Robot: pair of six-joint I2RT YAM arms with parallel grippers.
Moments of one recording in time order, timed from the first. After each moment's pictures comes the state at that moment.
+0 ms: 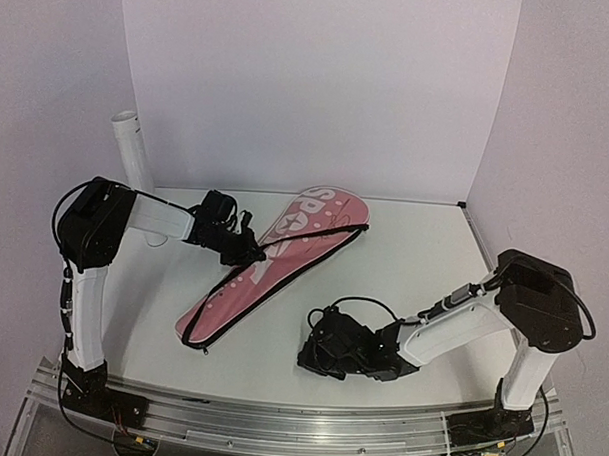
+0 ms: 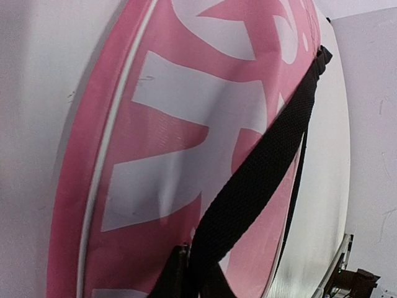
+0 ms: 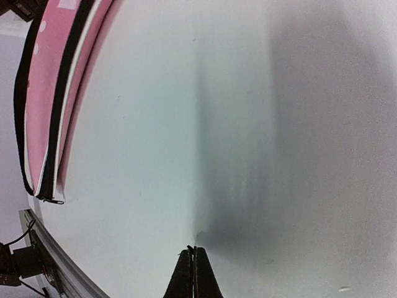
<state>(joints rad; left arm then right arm) -0.48 2.10 1.32 -0.06 0.47 -0.62 1.23 1.85 0.83 0.20 0.20 1.32</state>
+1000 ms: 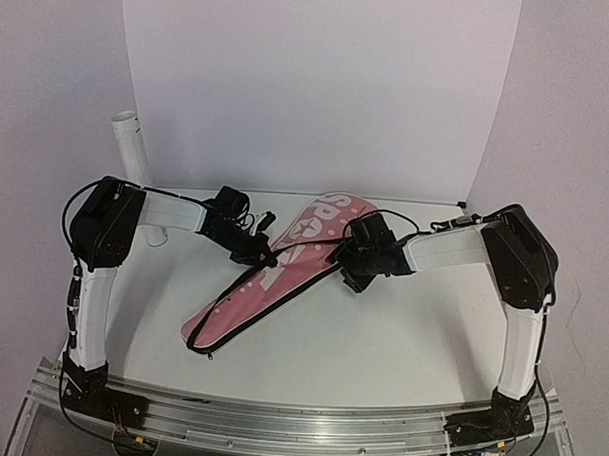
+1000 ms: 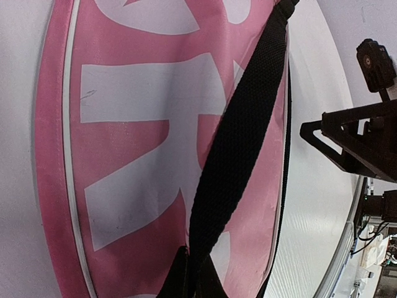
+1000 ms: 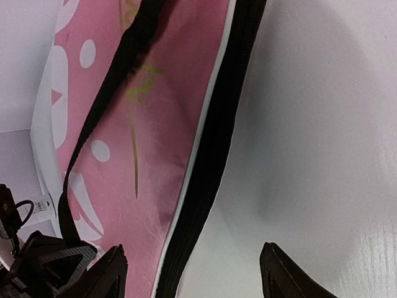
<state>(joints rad) -0.51 2.17 1.48 -0.27 0.61 -0.26 0.67 2.03 1.25 -0.05 0.01 1.26</state>
